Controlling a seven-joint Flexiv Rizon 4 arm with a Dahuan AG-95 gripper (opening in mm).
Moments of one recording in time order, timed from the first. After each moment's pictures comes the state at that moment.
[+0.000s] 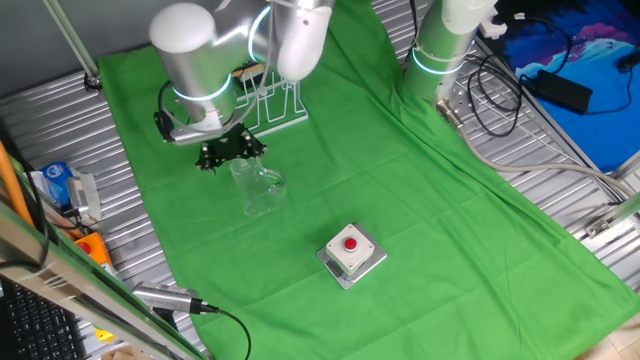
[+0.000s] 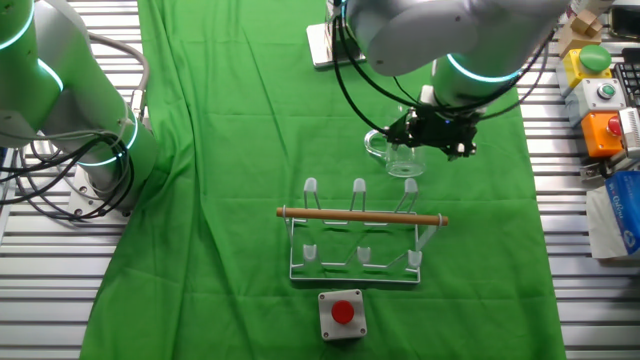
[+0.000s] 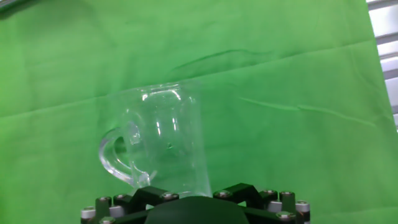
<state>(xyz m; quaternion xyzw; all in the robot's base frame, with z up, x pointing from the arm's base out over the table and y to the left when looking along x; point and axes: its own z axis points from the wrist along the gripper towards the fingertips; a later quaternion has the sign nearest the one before) 0.546 0.008 0.059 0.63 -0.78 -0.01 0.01</state>
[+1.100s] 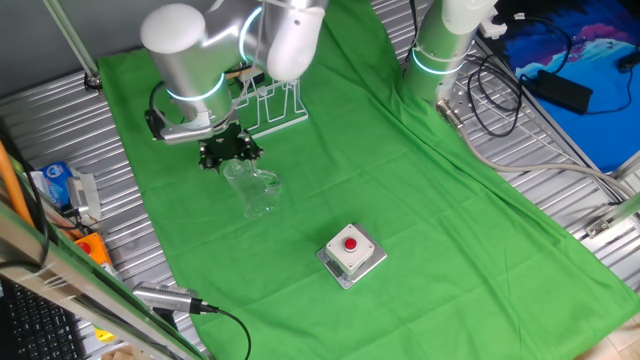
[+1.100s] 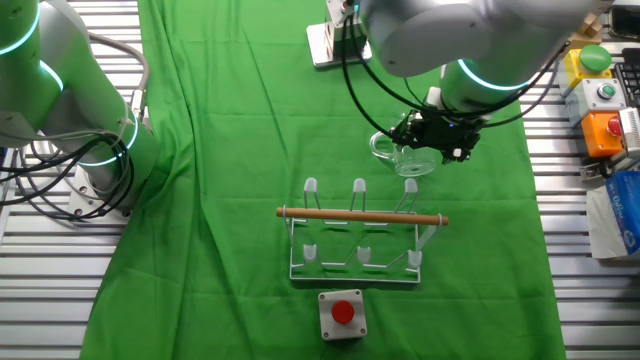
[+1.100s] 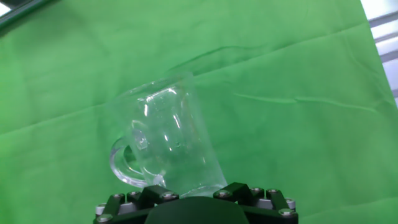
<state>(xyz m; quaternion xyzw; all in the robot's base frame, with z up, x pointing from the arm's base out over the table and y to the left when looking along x) 0.548 0.007 0.058 0.60 -0.79 -0.05 0.02</state>
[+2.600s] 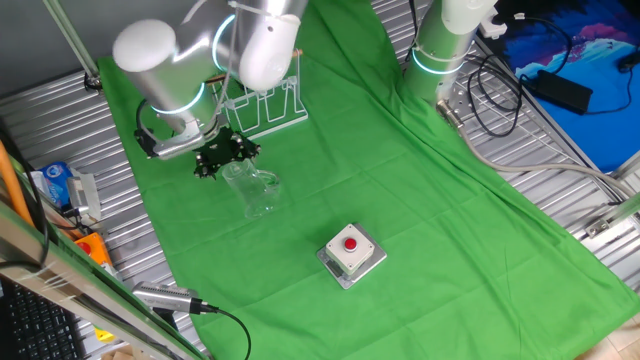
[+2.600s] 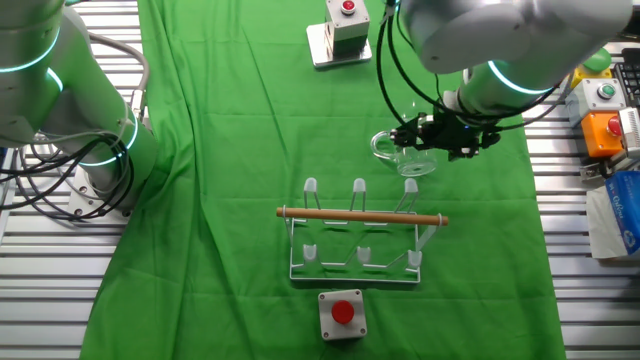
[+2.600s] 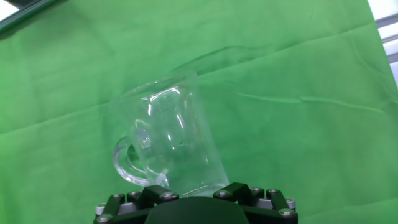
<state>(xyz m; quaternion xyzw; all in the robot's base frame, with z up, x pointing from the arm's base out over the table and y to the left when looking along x) 0.549 0.008 0.055 0.67 -0.74 -0.08 0.05</state>
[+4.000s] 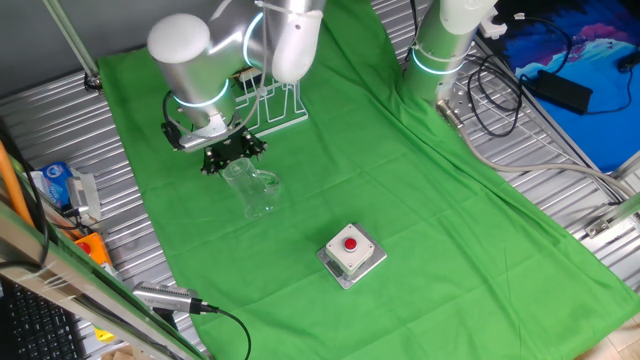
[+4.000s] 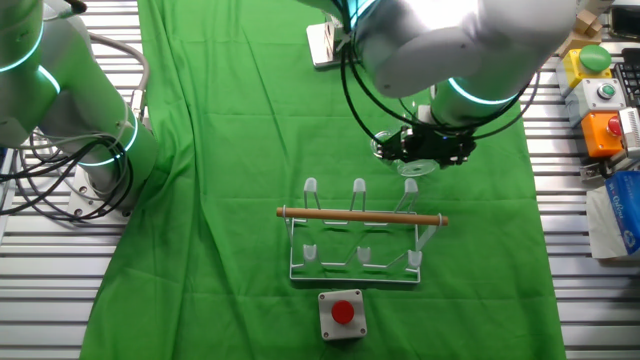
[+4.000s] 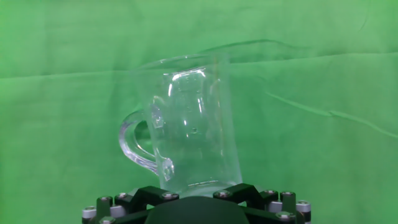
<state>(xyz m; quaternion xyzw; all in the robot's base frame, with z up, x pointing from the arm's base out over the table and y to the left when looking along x) 0.538 -0.004 0.031 0.69 -0.73 -0.04 0.01</state>
